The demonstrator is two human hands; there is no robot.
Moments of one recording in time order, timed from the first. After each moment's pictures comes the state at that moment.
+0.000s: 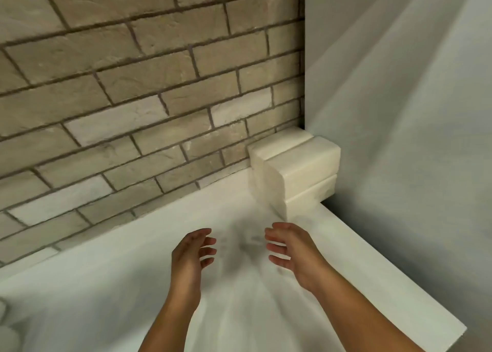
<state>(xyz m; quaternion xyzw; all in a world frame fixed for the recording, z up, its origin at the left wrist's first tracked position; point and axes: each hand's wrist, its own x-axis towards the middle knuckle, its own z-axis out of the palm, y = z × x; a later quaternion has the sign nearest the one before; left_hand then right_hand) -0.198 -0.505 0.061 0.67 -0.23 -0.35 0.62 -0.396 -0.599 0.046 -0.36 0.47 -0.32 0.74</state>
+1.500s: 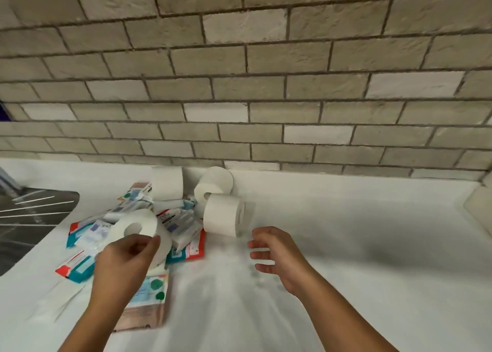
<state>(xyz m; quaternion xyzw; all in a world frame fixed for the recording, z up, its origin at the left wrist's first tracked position) 0.089 -0.010 0.099 0.89 -0.09 0.03 0.45 -0.044 -0.260 0.072 -0.57 0.33 -0.04 0.75</state>
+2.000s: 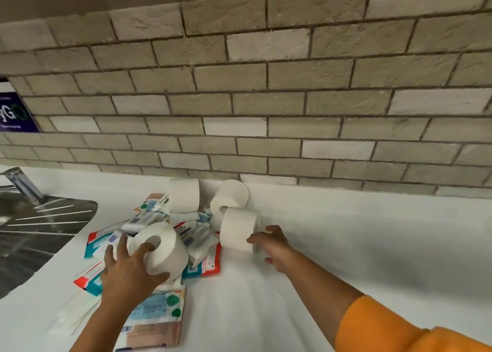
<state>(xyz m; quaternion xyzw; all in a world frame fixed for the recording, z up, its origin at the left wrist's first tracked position) 0.172 0.025 0.046 0.99 -0.10 -0.01 0.08 0.069 -0.279 0.024 -0.61 0.40 -0.01 0.69</state>
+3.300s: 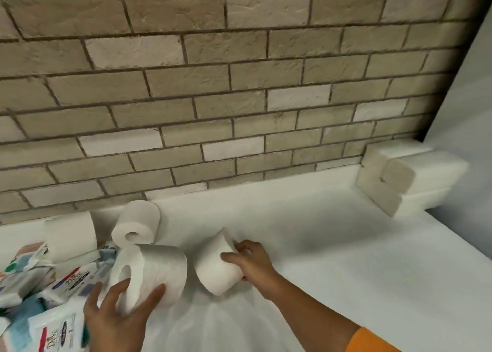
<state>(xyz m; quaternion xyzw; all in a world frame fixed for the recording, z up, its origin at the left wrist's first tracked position) 0.063 -0.107 0.019 0.79 -0.19 -0.01 0.57 -0.072 -0.326 0.019 -0.59 0.39 -0.18 0.68</state>
